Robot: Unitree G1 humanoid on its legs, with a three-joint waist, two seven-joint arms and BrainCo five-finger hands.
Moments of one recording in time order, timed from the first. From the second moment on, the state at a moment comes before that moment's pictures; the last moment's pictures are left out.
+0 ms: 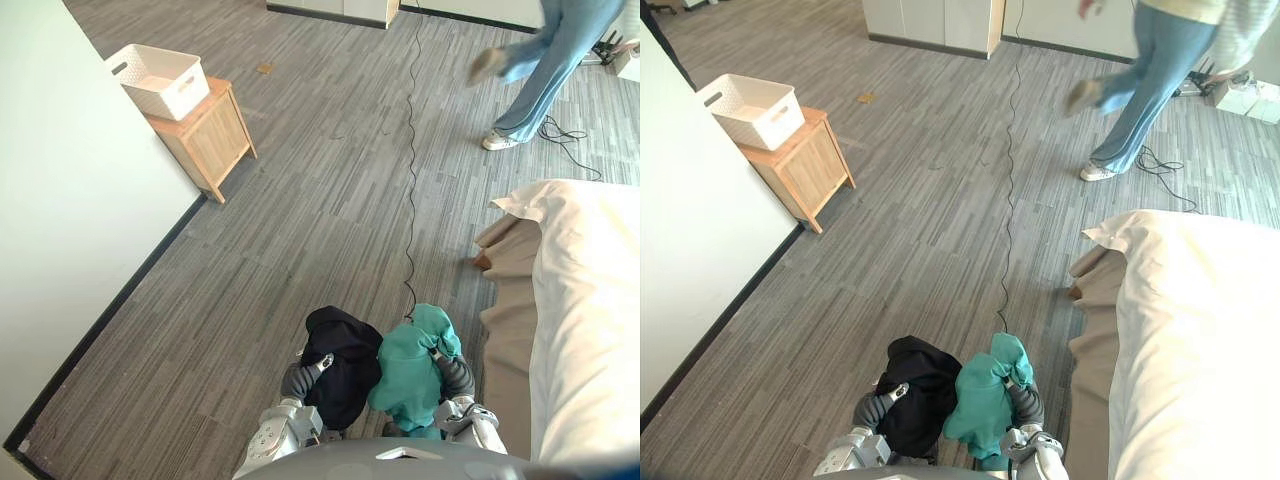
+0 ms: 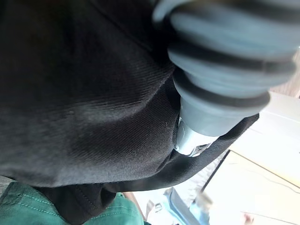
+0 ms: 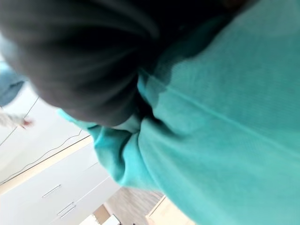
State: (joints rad) left arm 0.37 0.13 -0.42 0.38 -0.60 -0.20 0.04; right arm 0.39 -0.06 0.21 0.38 0.63 -0.27 0.11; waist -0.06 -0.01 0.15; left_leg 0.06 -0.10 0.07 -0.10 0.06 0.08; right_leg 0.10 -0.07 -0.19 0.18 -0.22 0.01
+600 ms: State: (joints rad) left arm 0.39 0.12 -0.25 0.45 -0.73 -0.11 -0.05; right arm 0.45 -0.18 0.19 0.41 0.57 -0.19 0.19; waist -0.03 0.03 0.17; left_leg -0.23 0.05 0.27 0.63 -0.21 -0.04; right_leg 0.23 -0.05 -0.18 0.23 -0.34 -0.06
